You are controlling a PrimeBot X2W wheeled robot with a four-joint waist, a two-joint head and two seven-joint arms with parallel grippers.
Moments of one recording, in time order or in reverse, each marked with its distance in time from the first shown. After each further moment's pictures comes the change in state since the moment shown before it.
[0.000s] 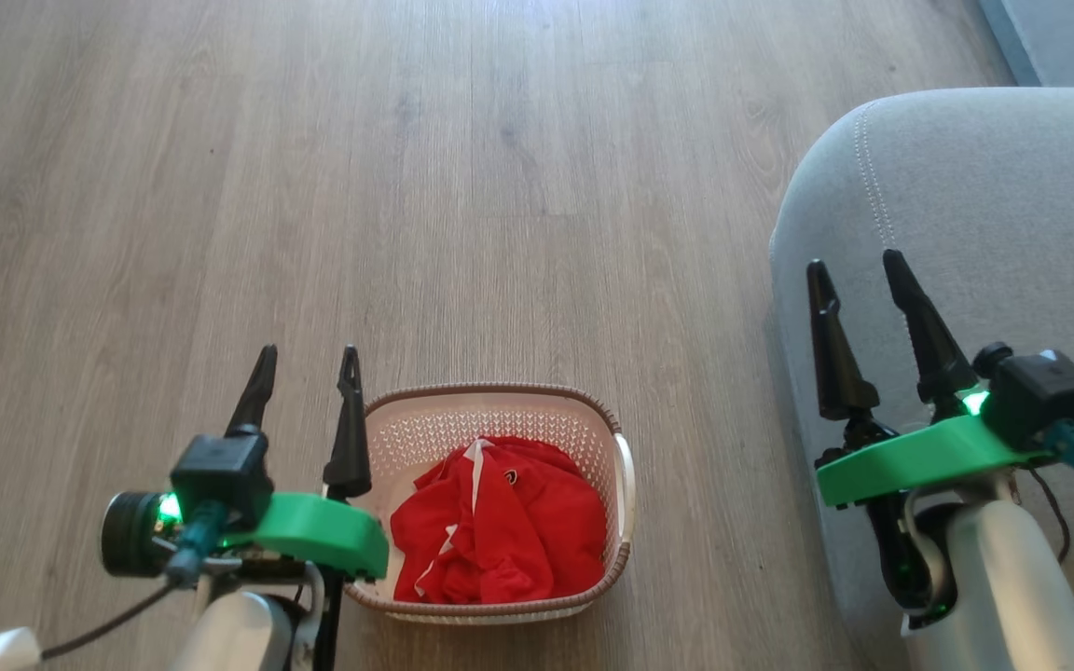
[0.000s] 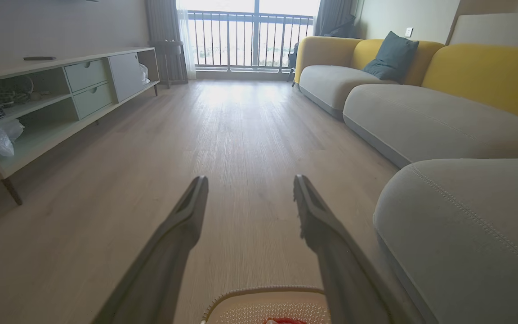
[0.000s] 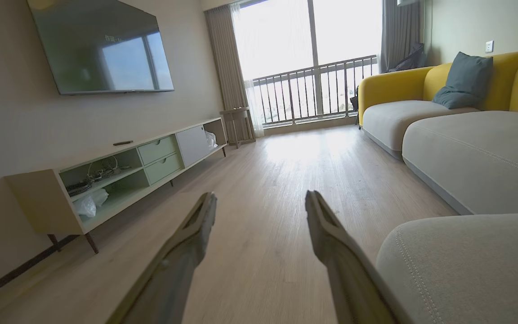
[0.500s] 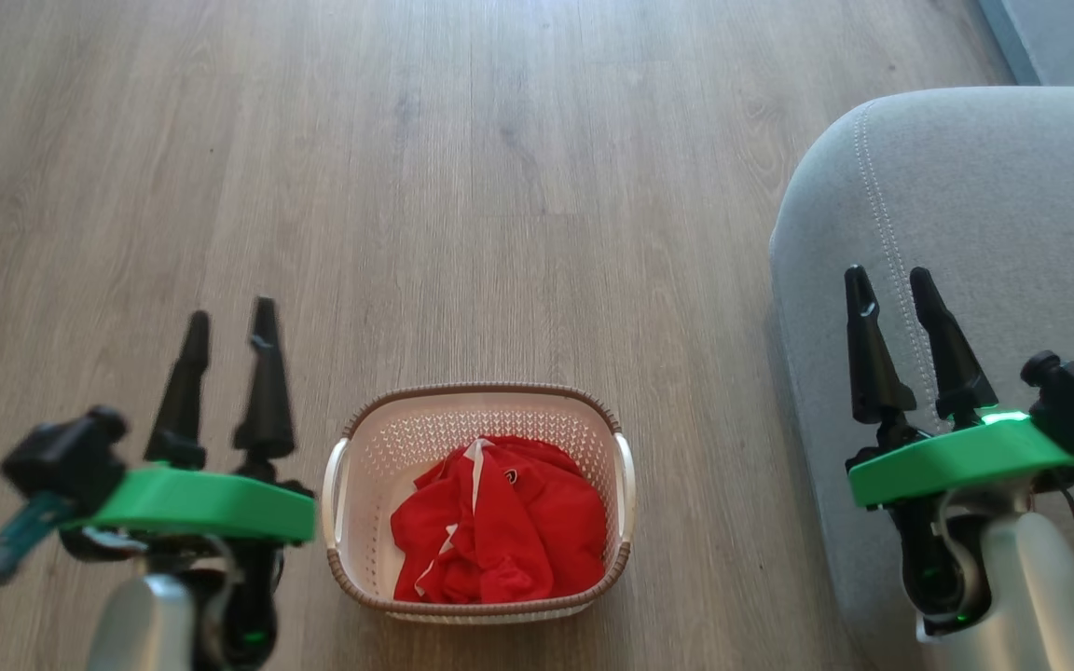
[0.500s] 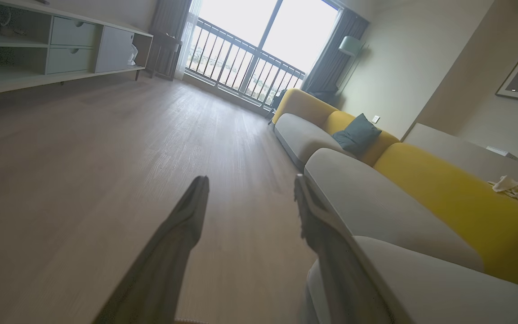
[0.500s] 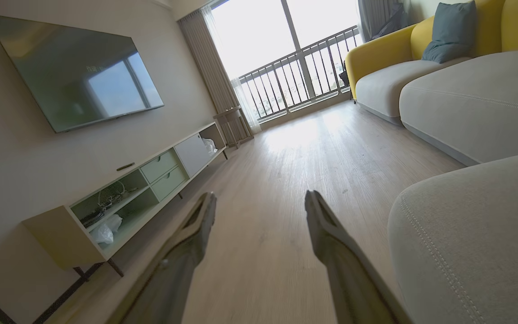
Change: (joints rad) left arm 0.023 -0.151 0.301 -0.065 -0.245 -0.285 0.043; right arm 0.025 0.001 -0.043 -0.006 0.199 0.000 0.045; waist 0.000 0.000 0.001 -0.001
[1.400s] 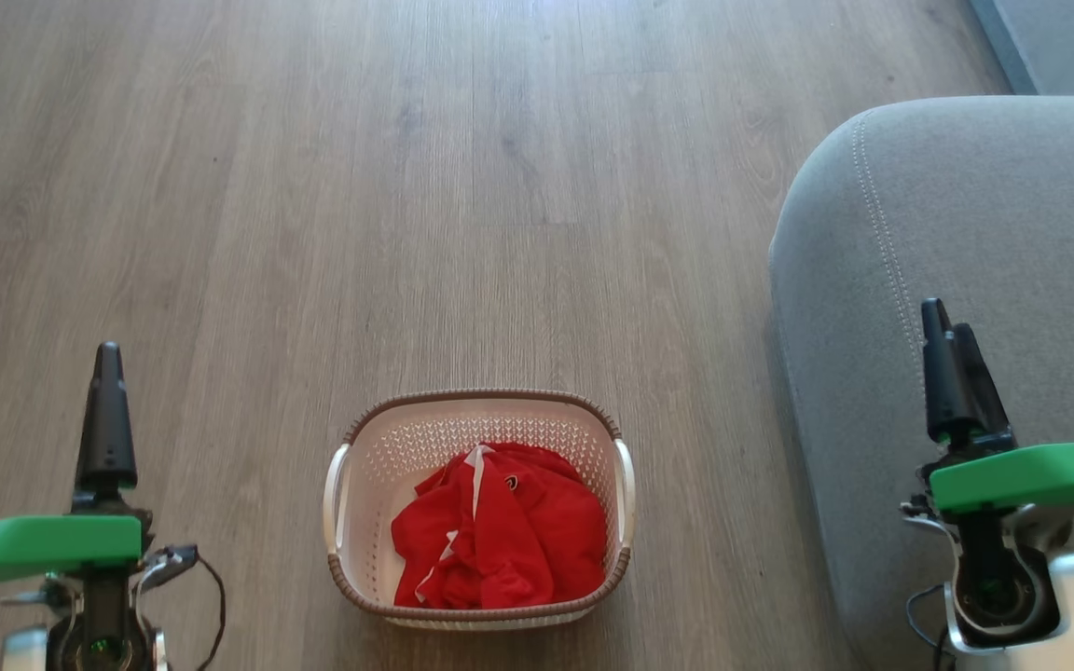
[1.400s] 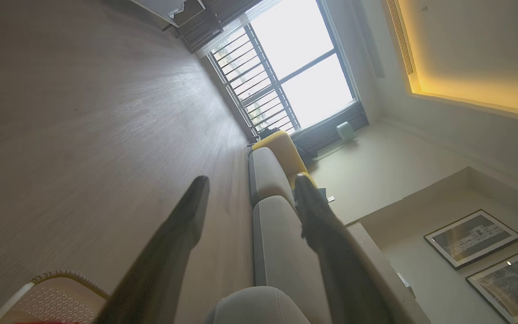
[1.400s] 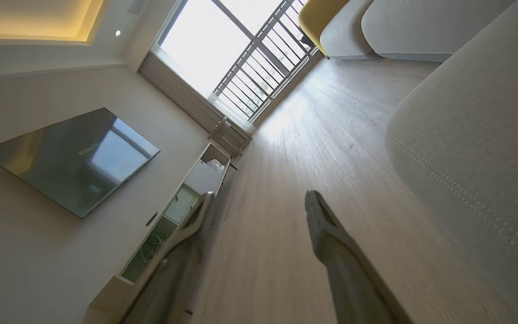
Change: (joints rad) left arm 0.001 -0.003 0.249 0.180 -0.614 -0.168 0.079; right arm 0.037 0.002 -0.108 0.062 0.451 0.000 0.078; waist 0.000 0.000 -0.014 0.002
